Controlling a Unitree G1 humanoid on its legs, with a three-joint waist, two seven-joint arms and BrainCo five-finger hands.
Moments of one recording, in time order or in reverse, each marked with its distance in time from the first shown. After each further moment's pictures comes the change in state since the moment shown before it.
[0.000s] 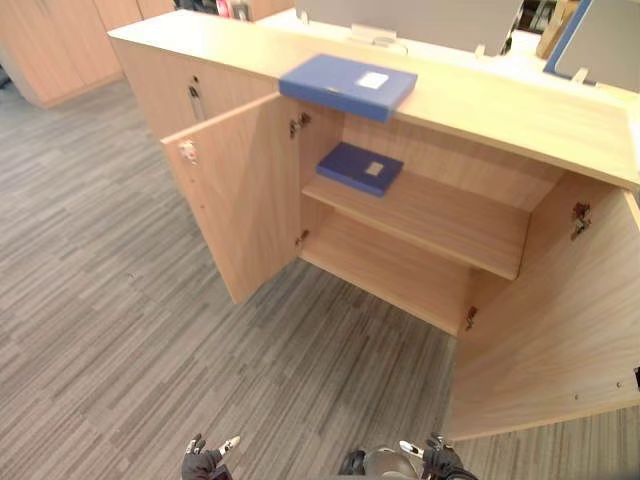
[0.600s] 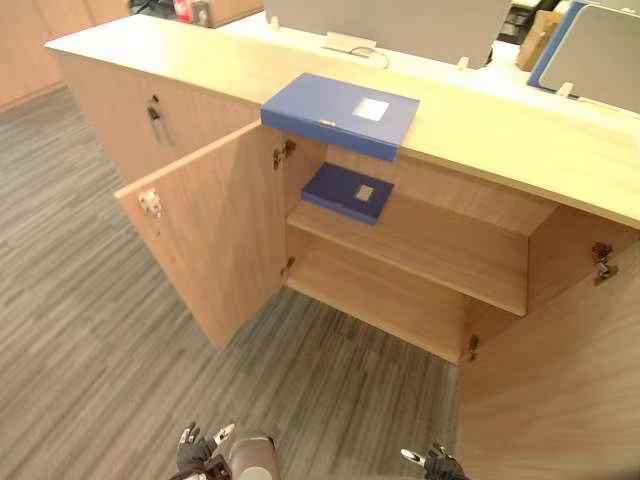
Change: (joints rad) left arm -0.001 0.032 0.037 -0.075 0.008 -0.005 0.017; right arm -0.018 0.029 0.089 0.013 0.000 0.025 -0.010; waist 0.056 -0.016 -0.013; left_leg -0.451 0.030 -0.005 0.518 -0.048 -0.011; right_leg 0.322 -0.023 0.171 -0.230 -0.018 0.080
